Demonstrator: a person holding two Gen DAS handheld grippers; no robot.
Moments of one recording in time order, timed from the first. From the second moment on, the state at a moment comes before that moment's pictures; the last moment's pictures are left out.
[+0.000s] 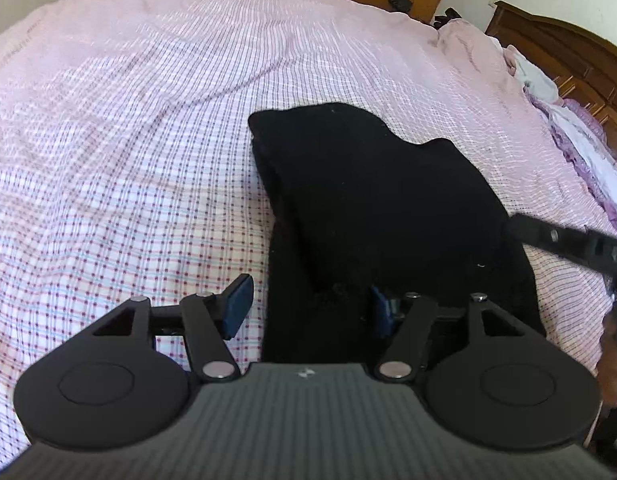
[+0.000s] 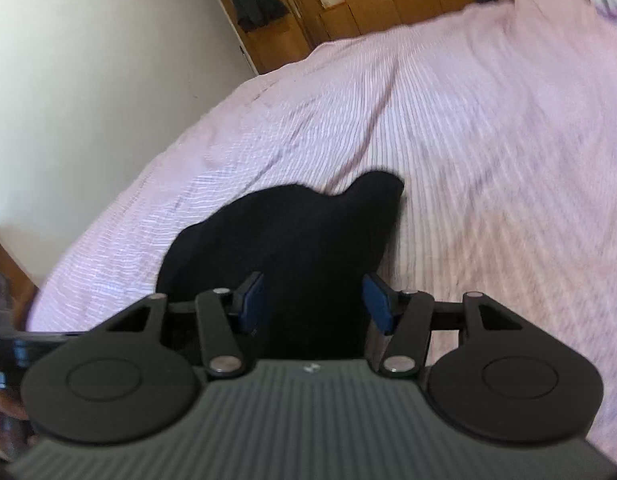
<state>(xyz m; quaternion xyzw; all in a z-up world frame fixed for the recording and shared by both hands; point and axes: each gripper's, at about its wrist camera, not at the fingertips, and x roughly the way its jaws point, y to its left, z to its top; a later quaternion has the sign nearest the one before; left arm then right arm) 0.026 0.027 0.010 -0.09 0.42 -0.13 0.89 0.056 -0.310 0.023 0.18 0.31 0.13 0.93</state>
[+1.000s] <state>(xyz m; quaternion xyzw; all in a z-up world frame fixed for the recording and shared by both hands) 0.027 0.013 0.037 -0.02 0.41 -0.10 0.91 0.022 -0.291 0.008 0.19 0.32 0.11 0.92</state>
